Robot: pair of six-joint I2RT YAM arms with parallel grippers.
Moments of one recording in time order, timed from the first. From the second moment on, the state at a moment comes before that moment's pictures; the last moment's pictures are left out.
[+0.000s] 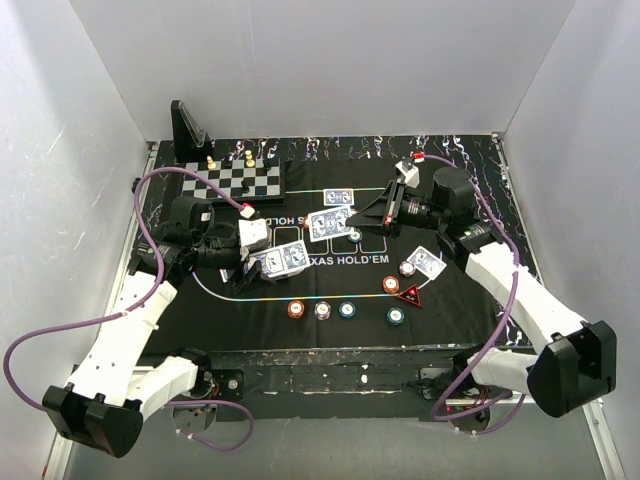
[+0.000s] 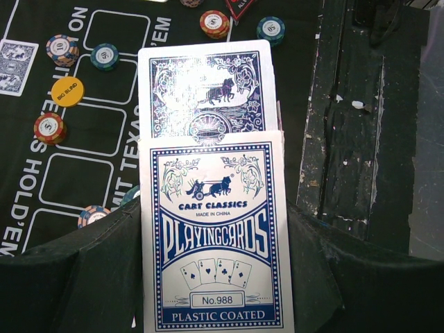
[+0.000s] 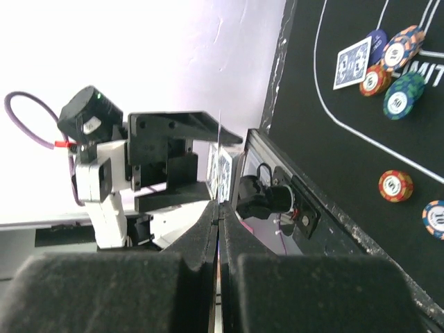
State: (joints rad) left arm -0.31 1.00 1.06 -0.89 0.88 0.73; right arm 0.45 1.18 0.97 -0.03 -0.81 1.17
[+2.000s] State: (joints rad) left arm -0.31 0.90 1.08 -0.95 0.88 0.67; right arm 0.79 2.27 1.74 -0.15 -0.58 1.09
